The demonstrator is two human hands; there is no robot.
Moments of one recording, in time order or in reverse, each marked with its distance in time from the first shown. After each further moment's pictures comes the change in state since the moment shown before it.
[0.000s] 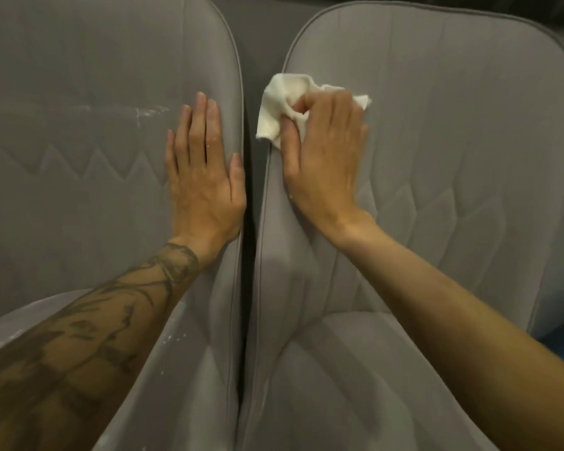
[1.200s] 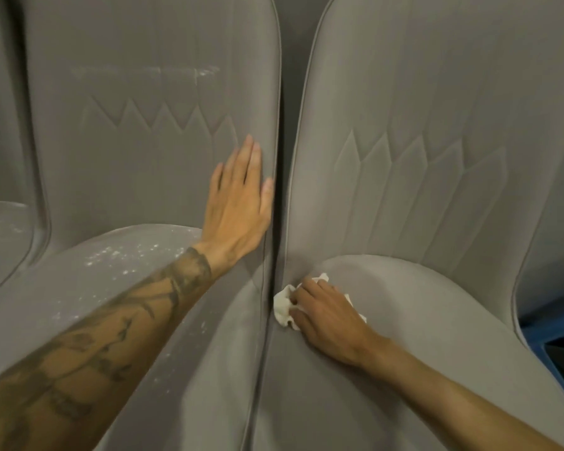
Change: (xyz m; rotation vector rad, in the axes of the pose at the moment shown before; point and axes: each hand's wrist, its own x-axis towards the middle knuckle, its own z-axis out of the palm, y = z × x) left_hand -0.080 0.022 -0.106 -0.003 -0.598 -0.105; right_hand -0.256 -0.020 -0.116 0.278 -1.114 -0.121
